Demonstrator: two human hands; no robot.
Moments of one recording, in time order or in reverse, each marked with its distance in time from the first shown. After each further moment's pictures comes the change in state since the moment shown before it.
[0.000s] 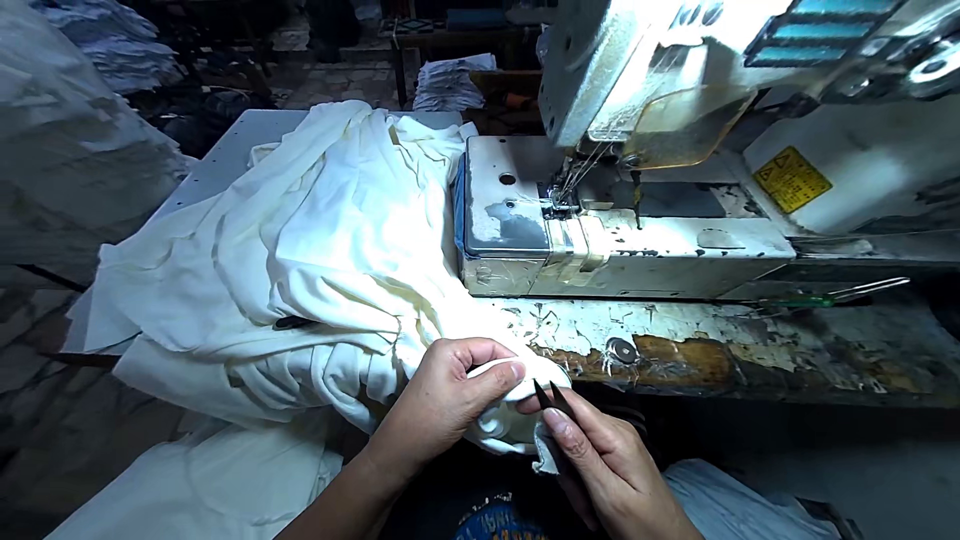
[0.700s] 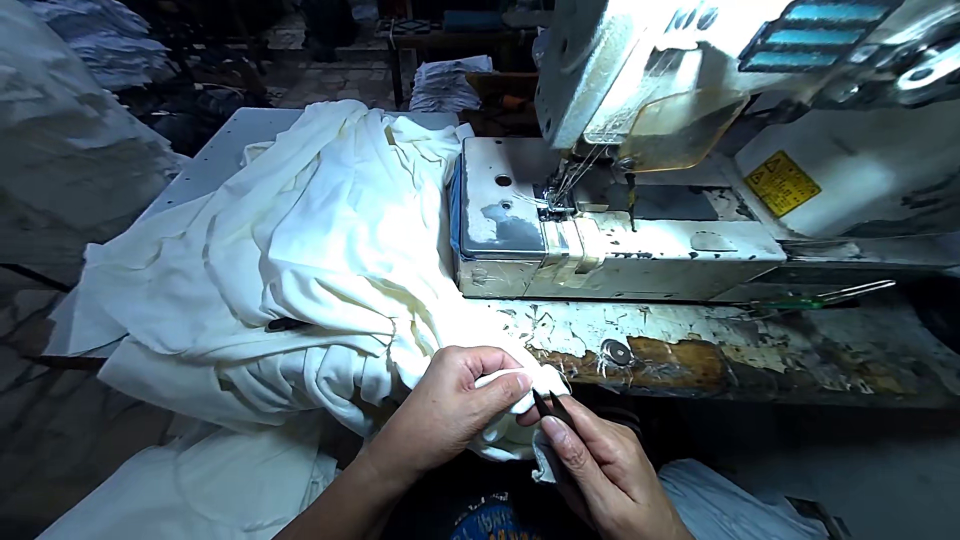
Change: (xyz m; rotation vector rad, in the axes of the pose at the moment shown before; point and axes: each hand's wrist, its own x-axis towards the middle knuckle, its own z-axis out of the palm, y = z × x) left_hand 0.002 -0.002 0.002 0.016 -0.116 0.030; right_hand 0.000 0.004 0.000 -0.059 0.026 -0.126
